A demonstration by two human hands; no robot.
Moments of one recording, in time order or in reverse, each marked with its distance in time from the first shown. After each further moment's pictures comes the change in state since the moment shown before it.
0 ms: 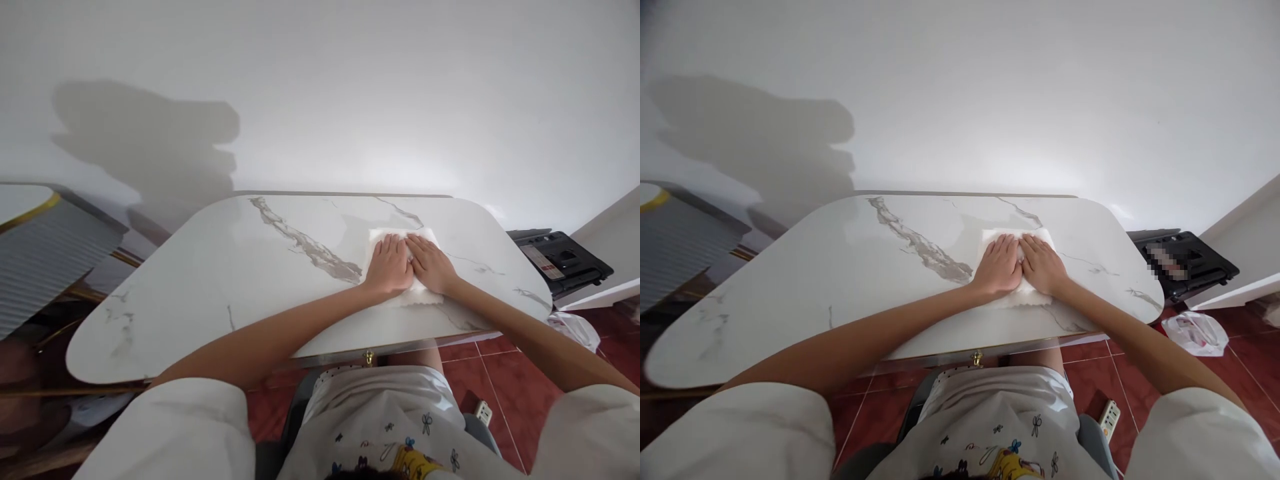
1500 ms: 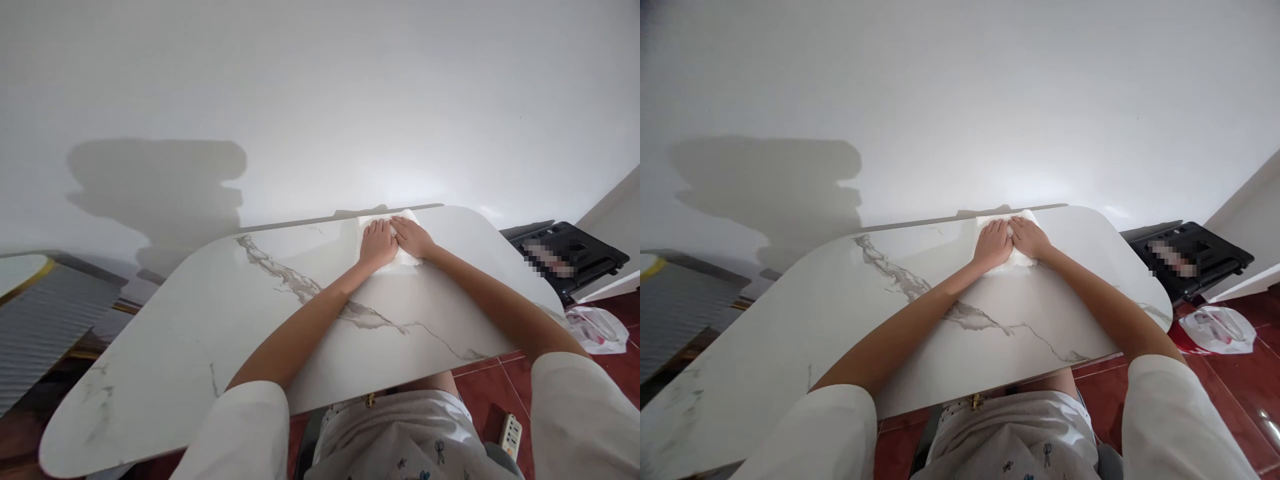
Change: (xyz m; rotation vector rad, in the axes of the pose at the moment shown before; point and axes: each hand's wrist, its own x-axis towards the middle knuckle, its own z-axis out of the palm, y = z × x) left_hand 0.111 -0.044 0.026 0.081 0.096 0.001; right_hand 0.112 0.070 0.026 0.028 0.080 -0.042
